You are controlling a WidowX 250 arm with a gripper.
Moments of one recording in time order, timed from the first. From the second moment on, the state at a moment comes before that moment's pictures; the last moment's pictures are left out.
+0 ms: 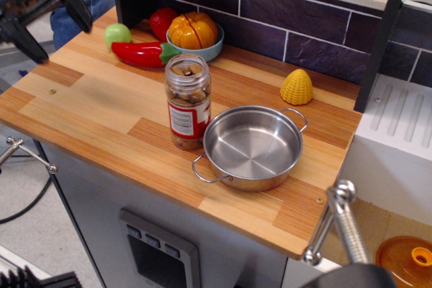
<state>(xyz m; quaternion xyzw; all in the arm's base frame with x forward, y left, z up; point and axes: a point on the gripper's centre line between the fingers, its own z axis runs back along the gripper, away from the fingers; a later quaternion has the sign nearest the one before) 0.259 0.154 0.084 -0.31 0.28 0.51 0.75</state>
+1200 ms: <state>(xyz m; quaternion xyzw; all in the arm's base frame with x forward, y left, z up) 0.286 0.113 0.037 -0.41 0.33 0.63 0.57</state>
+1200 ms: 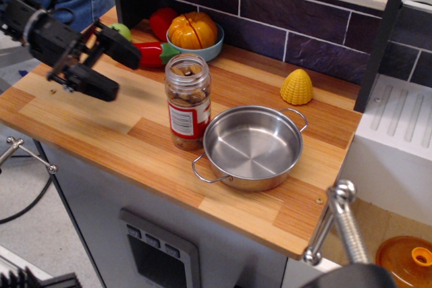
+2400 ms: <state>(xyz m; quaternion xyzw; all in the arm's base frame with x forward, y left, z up) 0.305 0.021 0.021 -0.38 0.37 0.60 0.60</state>
